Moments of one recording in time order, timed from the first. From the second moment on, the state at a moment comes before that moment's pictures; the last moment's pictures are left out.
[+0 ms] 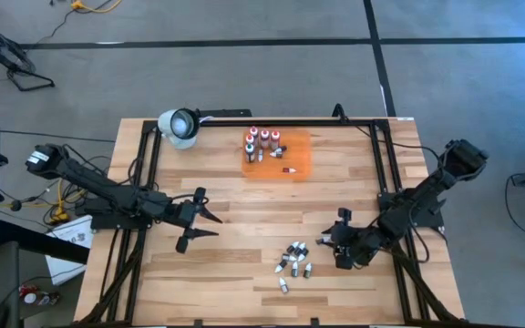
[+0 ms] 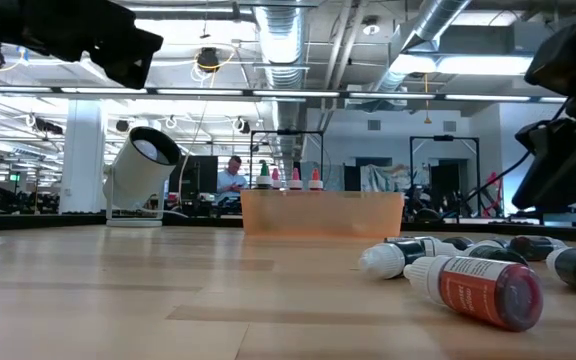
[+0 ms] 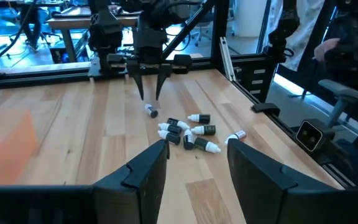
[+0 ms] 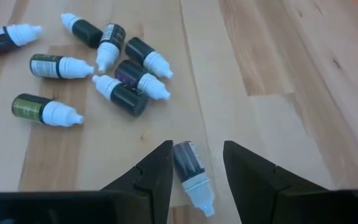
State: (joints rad) left arm -0.35 0.90 0.30 0.44 -0.09 -0.02; right arm 0.72 1.33 0.43 -0.07 0.57 0.58
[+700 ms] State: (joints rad) left arm -0.35 0.90 0.30 0.44 -0.09 -0.02; right arm 0.68 1.40 0.39 0.07 0.50 0.55
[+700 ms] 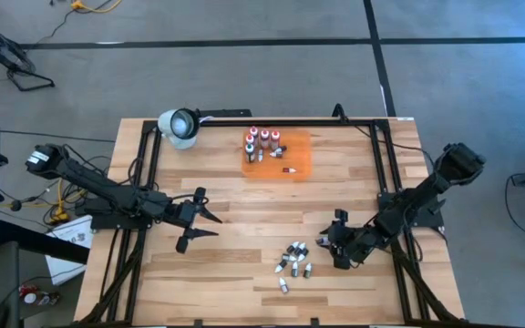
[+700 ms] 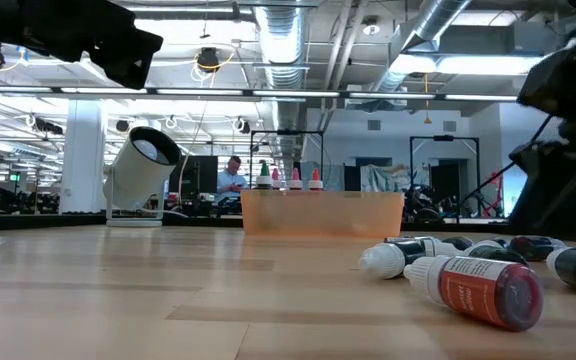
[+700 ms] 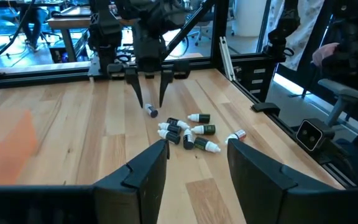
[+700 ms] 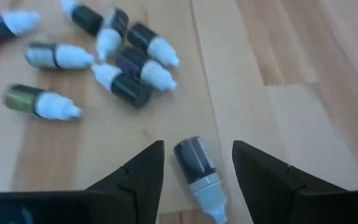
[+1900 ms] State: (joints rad) left arm -0.35 0.90 0.30 0.43 -0.09 0.00; right arm 0.67 1.54 0.39 0.17 0.51 0.54
